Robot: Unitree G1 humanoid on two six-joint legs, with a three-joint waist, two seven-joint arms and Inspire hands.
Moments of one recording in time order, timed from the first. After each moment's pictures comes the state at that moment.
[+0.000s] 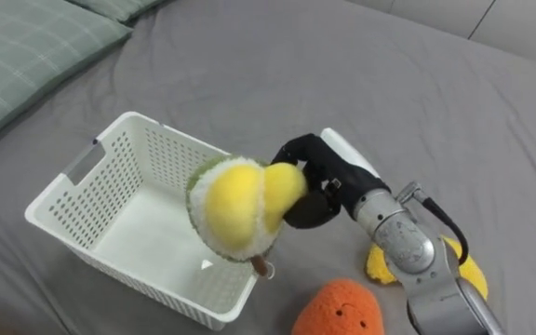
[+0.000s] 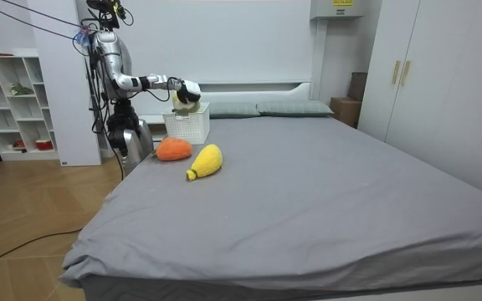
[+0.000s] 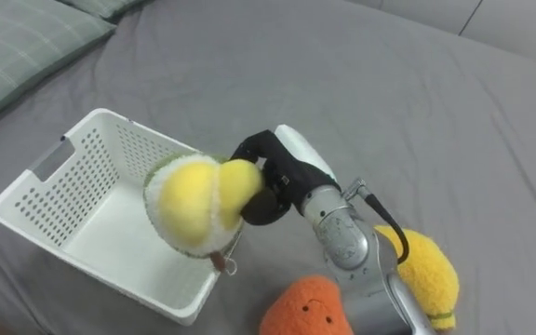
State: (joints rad) left arm 0.17 0.18 0.13 1.00 0.08 0.15 0.19; right arm -0.10 -0.23 0.33 -0.14 -0.44 0.28 0.24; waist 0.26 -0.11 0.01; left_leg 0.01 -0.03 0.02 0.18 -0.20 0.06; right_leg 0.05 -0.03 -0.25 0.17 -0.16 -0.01
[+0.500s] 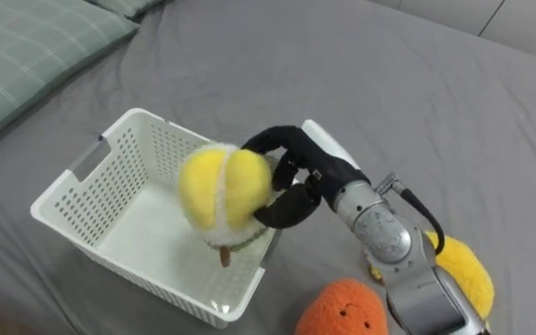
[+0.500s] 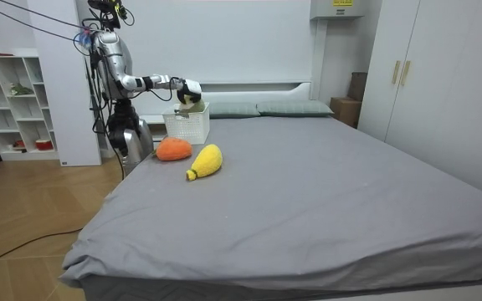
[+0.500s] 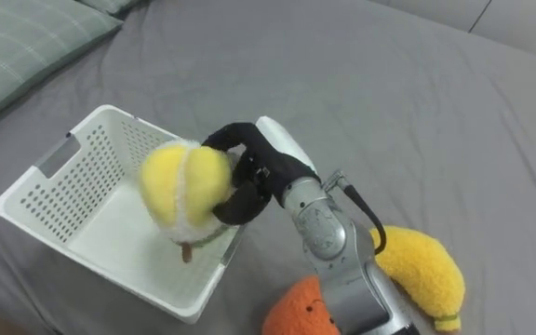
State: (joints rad) left arm 0.14 0.19 0.10 1.05 0.08 0.15 0.19; right arm -0.17 -0.19 0.37 -0.07 -0.44 0.28 0.21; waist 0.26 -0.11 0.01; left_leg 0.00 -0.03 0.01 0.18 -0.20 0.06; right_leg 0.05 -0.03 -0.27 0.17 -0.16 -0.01
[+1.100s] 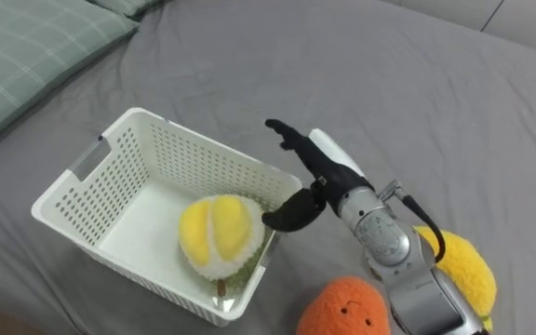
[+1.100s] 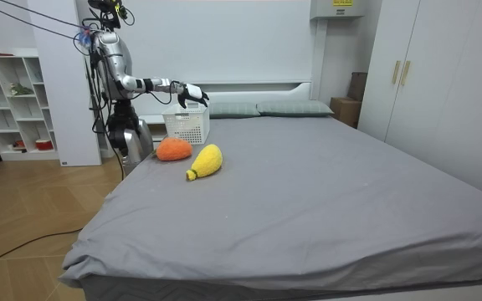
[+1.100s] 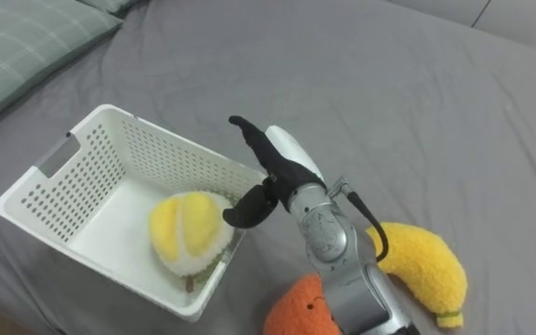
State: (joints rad) left arm 0.13 0.18 0.11 1.06 0.08 0.16 0.19; right arm -0.16 -0.20 0.37 -0.01 -0.44 0.27 0.17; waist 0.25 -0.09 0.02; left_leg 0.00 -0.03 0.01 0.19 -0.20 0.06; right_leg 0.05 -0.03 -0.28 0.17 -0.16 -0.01
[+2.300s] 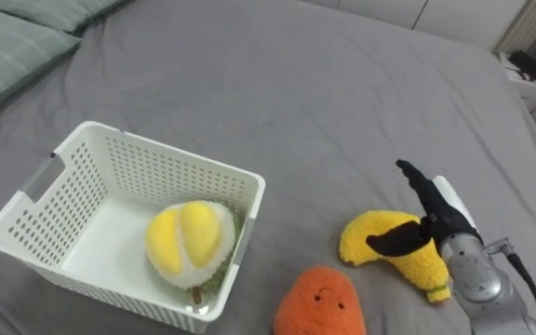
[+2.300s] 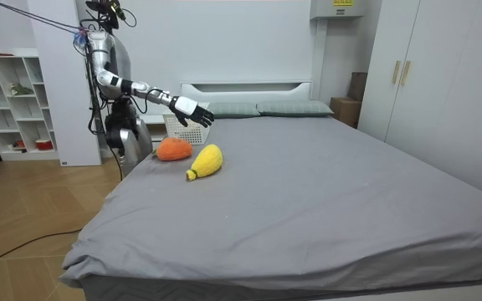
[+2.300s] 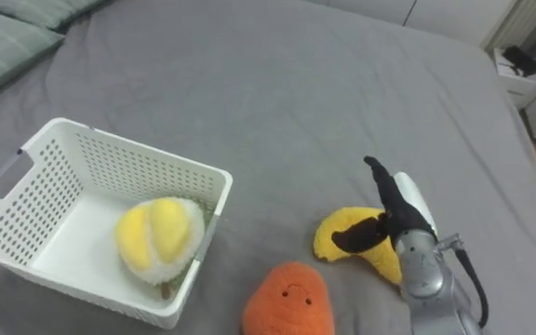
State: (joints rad) left arm 0.19 0.22 0.21 1.05 0.07 0.14 0.20; right arm -0.04 -0.35 0.05 0.29 -0.36 0.21 0.03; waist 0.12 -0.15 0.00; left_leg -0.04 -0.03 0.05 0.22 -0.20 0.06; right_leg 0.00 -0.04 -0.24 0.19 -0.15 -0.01
